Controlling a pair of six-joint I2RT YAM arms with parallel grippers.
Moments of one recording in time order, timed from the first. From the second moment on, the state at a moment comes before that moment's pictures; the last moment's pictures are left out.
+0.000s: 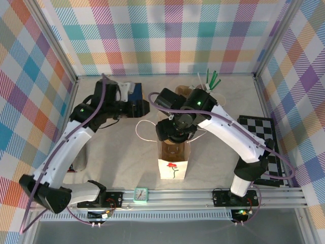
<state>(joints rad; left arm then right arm) -0.46 1.27 1.42 -0.82 0.34 -0.40 1.06 1.73 2.17 -1.69 0.13 0.66</state>
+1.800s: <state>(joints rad) -0.68 1.58 1.71 -1.13 0.04 -0.27 1.00 1.66 2.08 -1.69 0.26 0.50</state>
